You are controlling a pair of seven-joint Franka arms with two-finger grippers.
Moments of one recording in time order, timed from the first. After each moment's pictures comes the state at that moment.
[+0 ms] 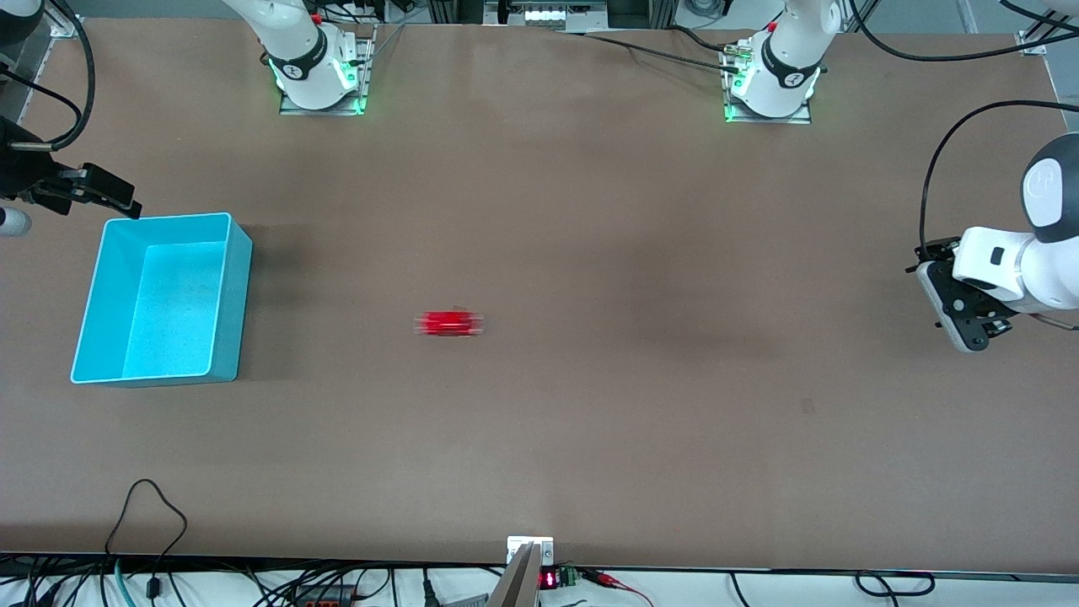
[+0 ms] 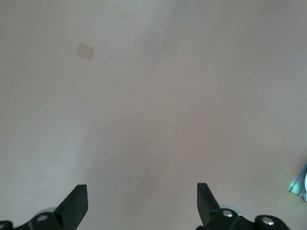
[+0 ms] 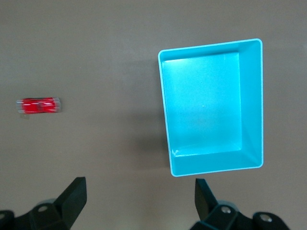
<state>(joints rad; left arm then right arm) 0.28 0.32 -0.20 -1.60 0.12 1.71 1.13 0.00 0.00 -0.06 -1.66 -0.01 1.63 0.00</state>
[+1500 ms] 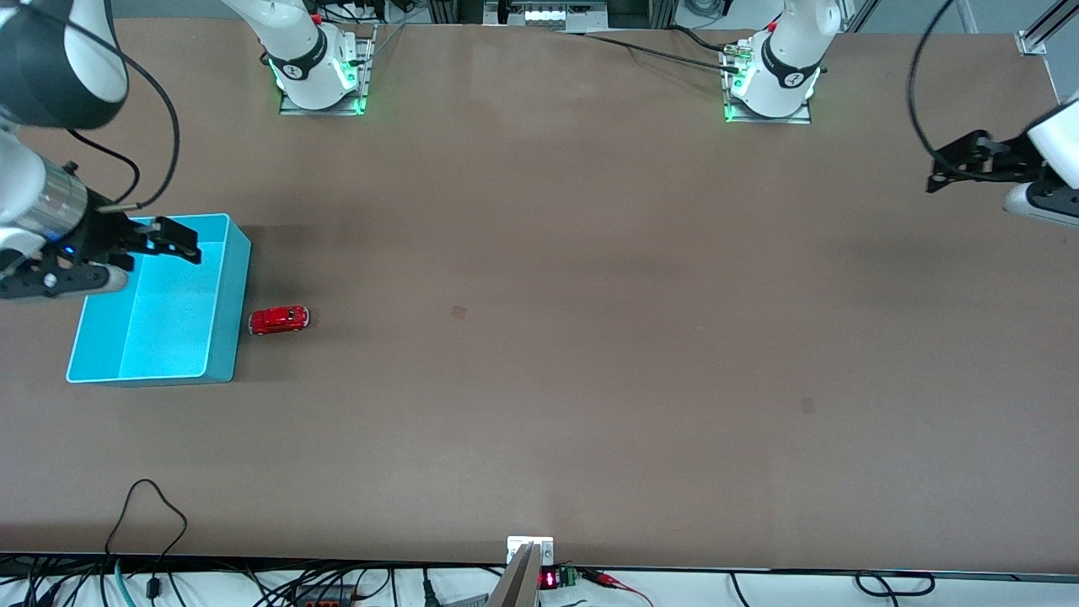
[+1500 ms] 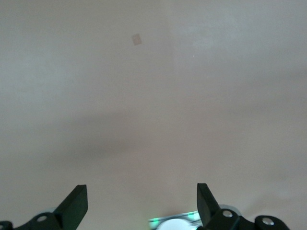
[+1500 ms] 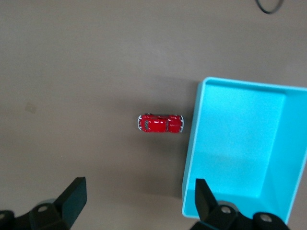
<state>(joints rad) 0.08 0.05 -0.10 -1.47 0.00 1.39 0.11 0.07 0.17 -0.05 -1.64 0.04 1.76 -0.20</state>
